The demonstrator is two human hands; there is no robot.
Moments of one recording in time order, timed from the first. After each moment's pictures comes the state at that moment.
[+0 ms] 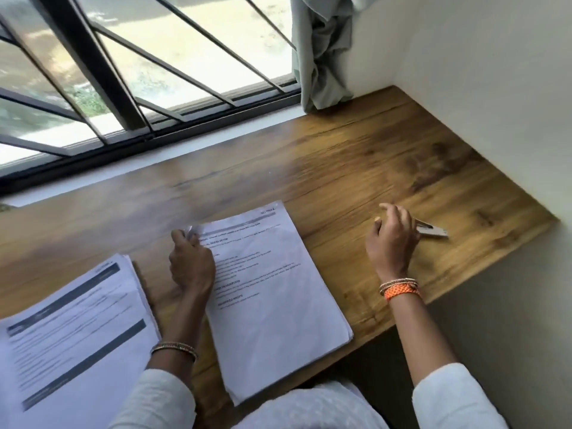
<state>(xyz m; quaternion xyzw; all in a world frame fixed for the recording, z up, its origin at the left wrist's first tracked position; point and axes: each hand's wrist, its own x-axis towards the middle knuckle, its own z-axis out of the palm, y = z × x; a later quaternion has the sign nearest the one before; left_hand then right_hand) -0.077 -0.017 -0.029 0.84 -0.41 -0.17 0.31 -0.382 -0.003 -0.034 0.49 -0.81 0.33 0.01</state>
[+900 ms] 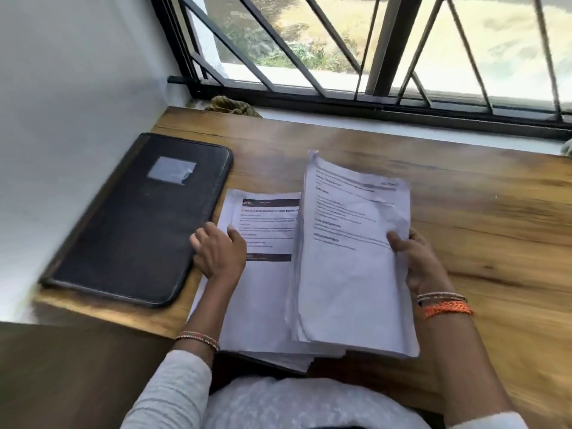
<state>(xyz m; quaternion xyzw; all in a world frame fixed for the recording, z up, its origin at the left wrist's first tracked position) 0.151 0.144 -0.033 0.96 -0.18 -0.06 0.22 -0.115 -0.005 -0.025 0.39 -0.54 0.30 -0.69</state>
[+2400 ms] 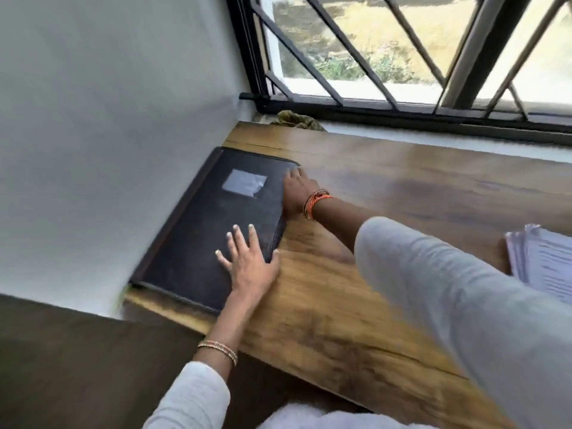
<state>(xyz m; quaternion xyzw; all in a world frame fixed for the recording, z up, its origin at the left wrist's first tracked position) 0.235 0.193 -0.047 0.95 -0.30 -0.10 0.07 0.238 0.007 -0.010 0.95 -0.29 -0.04 -0.12</state>
